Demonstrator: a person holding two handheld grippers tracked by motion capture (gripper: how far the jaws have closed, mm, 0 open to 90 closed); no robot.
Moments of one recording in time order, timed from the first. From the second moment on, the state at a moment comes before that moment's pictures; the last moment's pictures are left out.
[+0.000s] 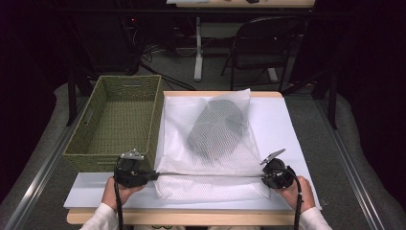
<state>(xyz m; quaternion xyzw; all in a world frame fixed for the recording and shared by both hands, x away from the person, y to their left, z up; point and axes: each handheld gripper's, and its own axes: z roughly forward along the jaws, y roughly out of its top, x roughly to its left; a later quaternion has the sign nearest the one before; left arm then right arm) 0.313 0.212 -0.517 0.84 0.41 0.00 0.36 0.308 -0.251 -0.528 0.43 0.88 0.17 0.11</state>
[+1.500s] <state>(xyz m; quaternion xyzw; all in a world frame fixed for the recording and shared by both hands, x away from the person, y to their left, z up) 0.198 0.273 -0.480 0.81 0.42 0.12 0.39 0.183 -0.286 -0.477 0.46 0.81 0.30 0.19</state>
